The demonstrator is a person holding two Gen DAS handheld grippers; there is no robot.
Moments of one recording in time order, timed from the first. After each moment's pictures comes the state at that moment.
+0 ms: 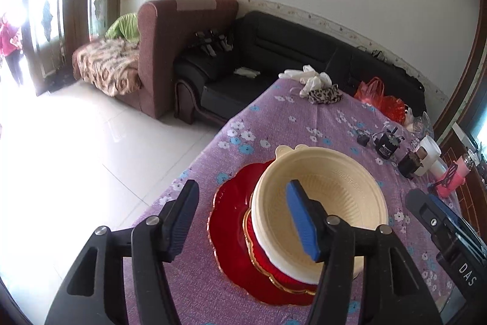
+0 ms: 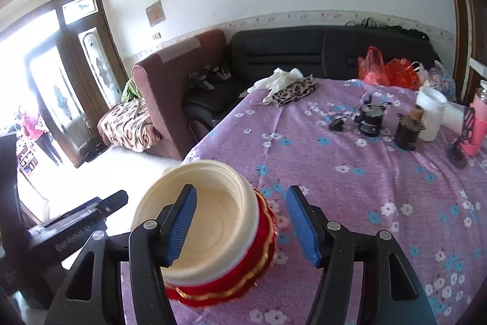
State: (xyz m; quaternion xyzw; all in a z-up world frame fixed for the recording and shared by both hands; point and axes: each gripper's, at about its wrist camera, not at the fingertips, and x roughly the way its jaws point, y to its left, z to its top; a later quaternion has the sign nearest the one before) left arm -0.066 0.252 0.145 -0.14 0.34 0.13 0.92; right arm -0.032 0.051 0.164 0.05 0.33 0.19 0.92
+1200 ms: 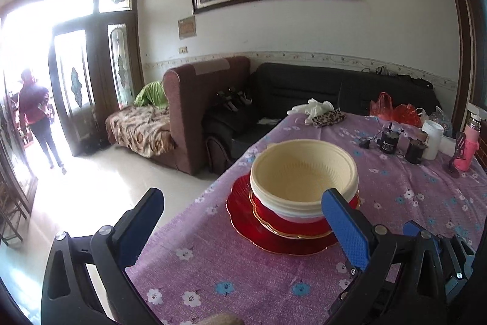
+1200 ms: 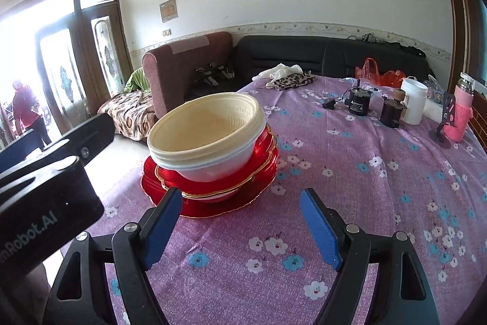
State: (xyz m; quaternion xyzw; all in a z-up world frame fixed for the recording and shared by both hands) left arm -0.169 0.164 0.153 -0.02 0.23 0.20 0.95; right arm -0.135 0.045 0.114 0.01 0.30 0.20 0.93
